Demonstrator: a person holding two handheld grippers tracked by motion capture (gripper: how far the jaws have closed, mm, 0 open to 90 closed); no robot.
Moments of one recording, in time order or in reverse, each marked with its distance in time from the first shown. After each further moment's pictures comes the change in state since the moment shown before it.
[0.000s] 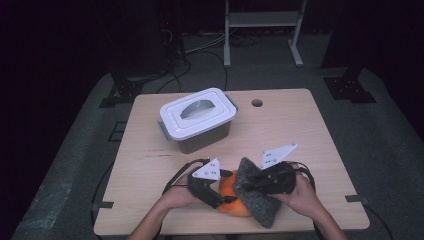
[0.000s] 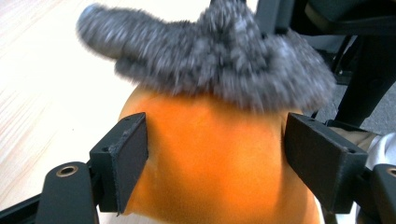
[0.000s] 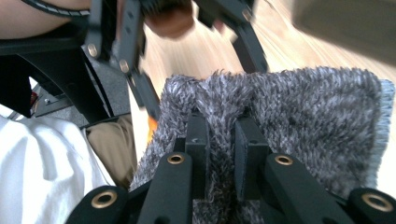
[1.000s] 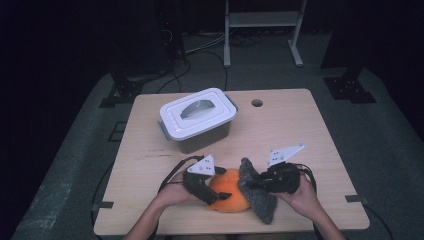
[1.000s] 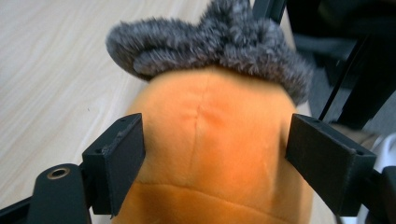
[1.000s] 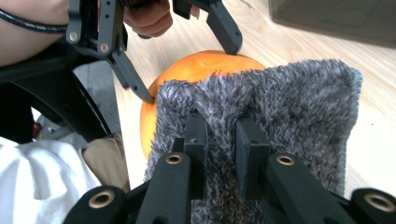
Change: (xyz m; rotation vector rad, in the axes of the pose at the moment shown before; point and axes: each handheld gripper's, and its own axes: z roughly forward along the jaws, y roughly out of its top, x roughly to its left) left arm 0.011 -0.011 -0.005 0.017 0.010 -0.038; right arm -0.014 -0.020 0.003 -0.061 -0.017 0.107
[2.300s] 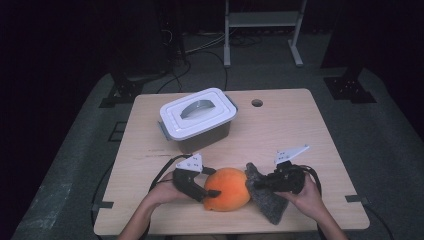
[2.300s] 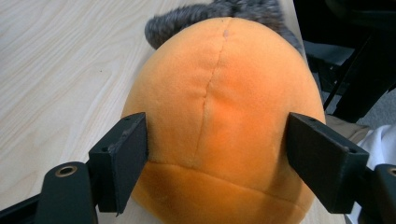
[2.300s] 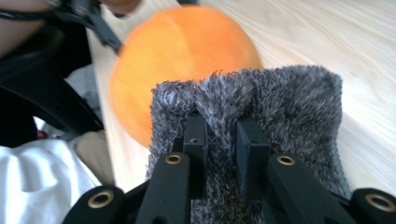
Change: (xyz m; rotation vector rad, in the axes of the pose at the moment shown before) left arm 0.017 -0.025 -0.018 -0.004 -0.019 -0.089; right arm -0.025 -0.025 -0.002 0.023 -0.004 0.121
